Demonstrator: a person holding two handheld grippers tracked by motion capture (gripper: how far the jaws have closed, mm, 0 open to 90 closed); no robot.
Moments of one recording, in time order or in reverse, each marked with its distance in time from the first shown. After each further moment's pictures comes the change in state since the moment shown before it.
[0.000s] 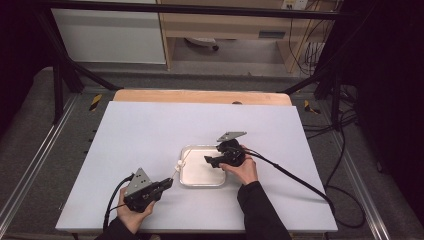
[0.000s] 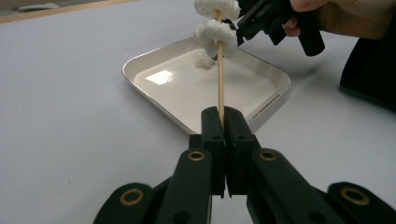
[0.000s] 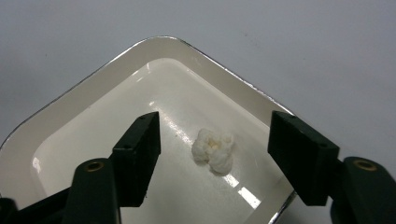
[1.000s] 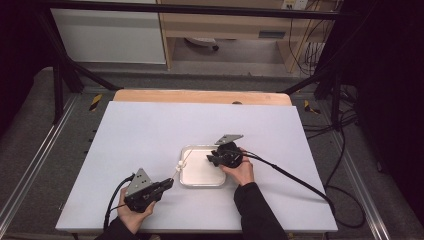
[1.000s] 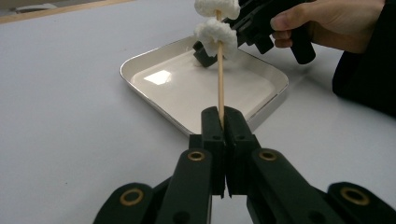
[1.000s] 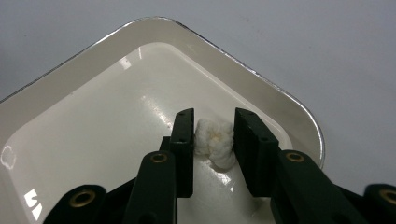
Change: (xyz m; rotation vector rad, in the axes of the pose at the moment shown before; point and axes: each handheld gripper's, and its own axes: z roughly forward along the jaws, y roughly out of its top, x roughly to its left) left arm -0.001 0.000 0.000 0.000 -0.004 0.003; right arm 0.000 -0.008 0.011 0.009 -0.022 -0.037
